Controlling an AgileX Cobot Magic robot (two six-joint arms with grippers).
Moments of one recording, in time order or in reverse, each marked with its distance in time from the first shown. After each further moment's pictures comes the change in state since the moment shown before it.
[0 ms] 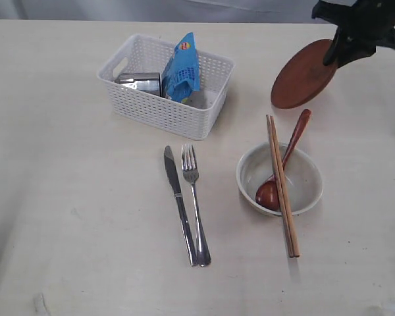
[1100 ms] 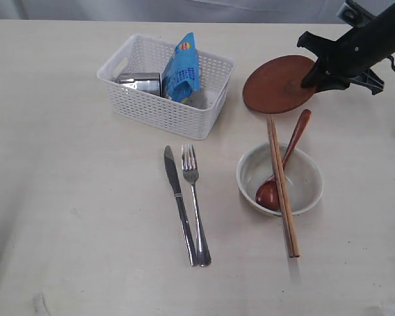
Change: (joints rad) left arm 0.000 0.000 0.000 0.000 0.000 0.000; right arm 0.001 0.018 0.265 0.237 -0.318 -0.155
